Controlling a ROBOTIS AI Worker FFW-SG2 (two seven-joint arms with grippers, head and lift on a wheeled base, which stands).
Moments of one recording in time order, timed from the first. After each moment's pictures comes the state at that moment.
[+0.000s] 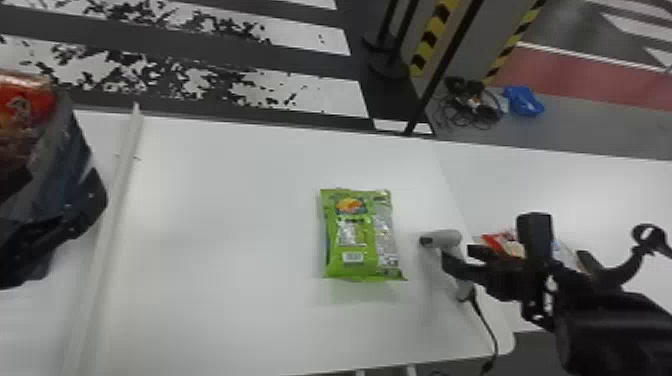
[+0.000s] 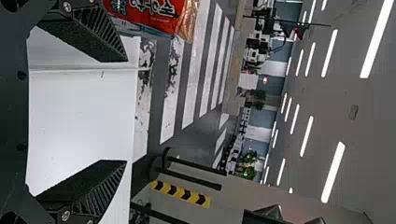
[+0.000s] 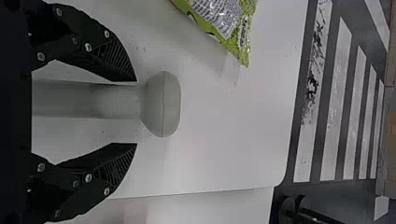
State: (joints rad) left arm 0.44 0.00 0.17 -2.18 0.19 0.39 -0.33; right arm 0.28 -0.40 -0.36 -1.69 -0.05 0.64 0.57
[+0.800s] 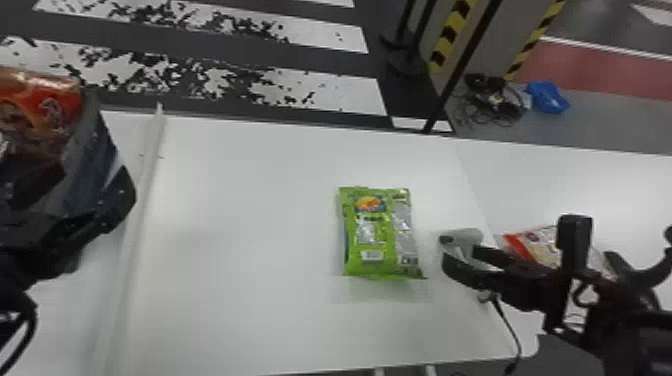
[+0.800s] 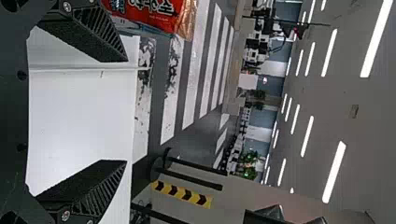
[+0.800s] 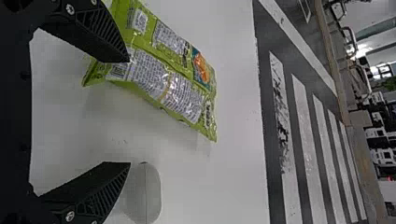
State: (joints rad) left arm 0.44 0.00 0.16 -2.18 0.18 0.39 -0.32; right arm 0.39 -0.36 -0.42 -1.89 -0.28 0.74 0.73
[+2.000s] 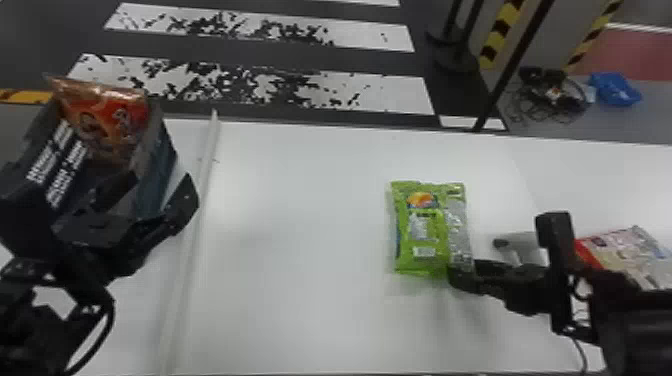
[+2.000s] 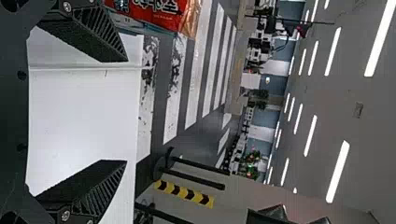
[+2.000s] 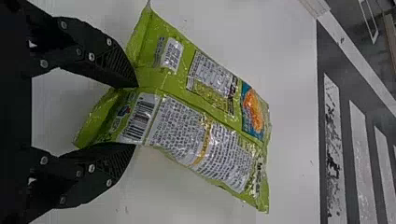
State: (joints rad) left arm 0.45 0.00 0.15 -2.18 0.17 0.40 -0.32; right arm 0.25 -0.38 -0.17 -1.78 -0.10 0.79 0.71
